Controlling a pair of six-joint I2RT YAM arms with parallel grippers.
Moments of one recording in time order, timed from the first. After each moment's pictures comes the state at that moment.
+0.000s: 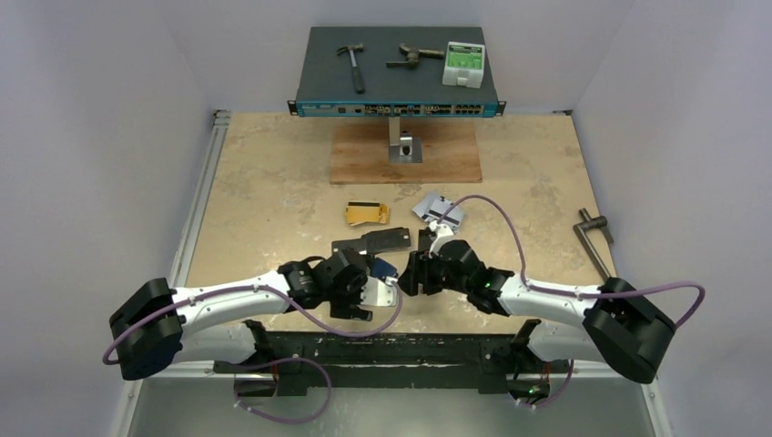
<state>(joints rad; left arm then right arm) -1.04 1.18 0.59 -0.38 -0.06 0.67 0.87 1.20 0.38 0.21 -0.06 0.71</state>
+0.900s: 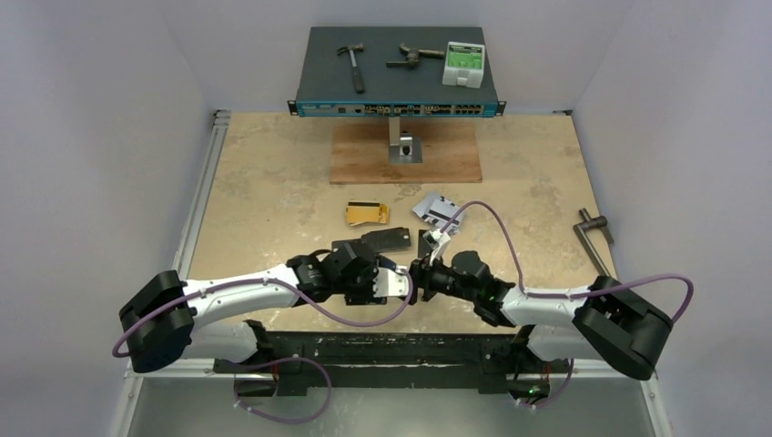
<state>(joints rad) -1.03 1.25 0.65 -0.29 0.05 0.55 0.89 1.25 0.23 0.67 -0.23 0.63</state>
